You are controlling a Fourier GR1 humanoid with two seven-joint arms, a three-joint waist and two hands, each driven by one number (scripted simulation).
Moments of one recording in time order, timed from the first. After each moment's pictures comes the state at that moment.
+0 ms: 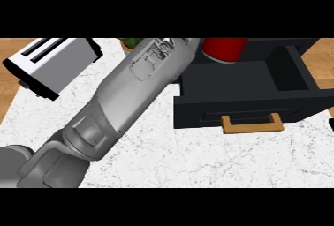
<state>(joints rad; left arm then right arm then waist) -1.43 0.00 -0.30 -0.66 0.27 0.57 0.19 0.24 -0.03 -0.27 -2.17 -0.10 0.21 0.12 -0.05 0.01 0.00</state>
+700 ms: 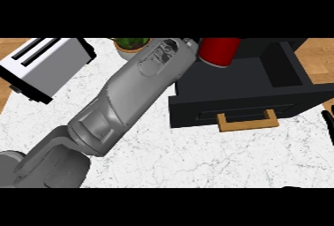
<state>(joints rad) -1.47 0.00 -0.45 -0.47 0.42 0.61 0.07 0.18 -0.04 -0.26 -2.13 -0.09 0.20 0.12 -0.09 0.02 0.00</state>
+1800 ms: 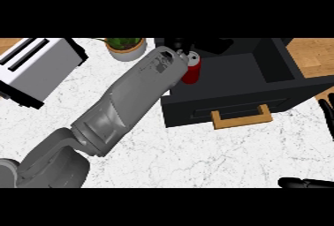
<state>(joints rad) -1.44 0.00 -0.62 -0.37 0.52 0.73 -0.02 0.10 -0.06 -0.24 -2.12 -0.08 0.19 0.16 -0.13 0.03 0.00</state>
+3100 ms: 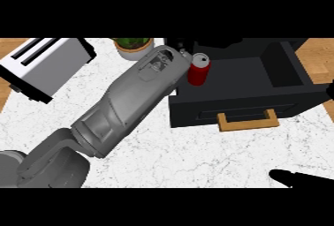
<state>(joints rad) -1.44 0.00 -0.60 -0.42 0.70 0.82 -0.12 0.06 -0.21 -0.13 -2.20 0.37 0.19 0.01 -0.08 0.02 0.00</state>
